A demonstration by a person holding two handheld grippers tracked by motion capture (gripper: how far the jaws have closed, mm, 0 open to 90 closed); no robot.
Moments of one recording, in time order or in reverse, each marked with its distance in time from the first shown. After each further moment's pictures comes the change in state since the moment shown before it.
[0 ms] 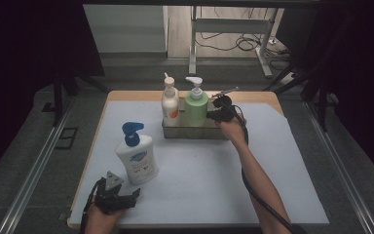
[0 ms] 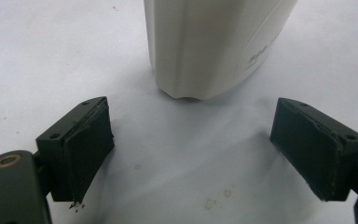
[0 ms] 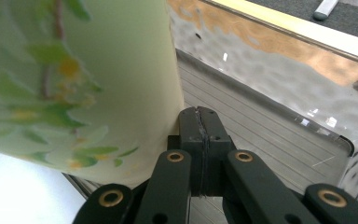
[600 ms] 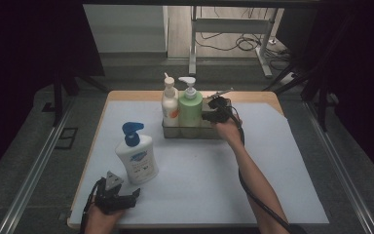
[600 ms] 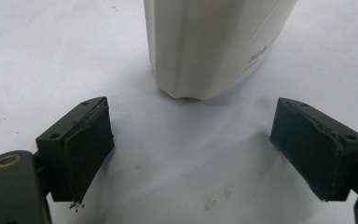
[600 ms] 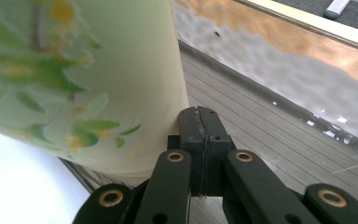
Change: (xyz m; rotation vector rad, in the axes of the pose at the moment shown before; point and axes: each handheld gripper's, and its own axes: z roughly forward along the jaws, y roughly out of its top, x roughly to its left) left arm 0.000 0.000 0.000 0.000 0.000 0.000; right arm 0.012 0.002 0.009 0.015 0.024 -0.009
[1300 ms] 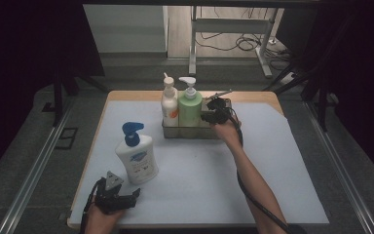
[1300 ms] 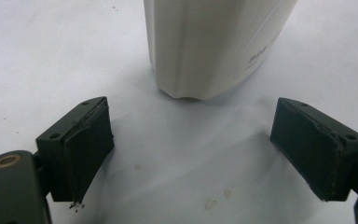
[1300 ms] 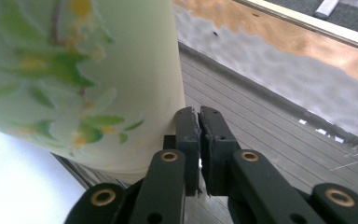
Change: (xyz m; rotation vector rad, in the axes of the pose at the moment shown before) left arm 0.000 0.000 0.000 0.000 0.001 0.001; right arm 0.005 -0.003 0.000 -0.010 -0.036 0.002
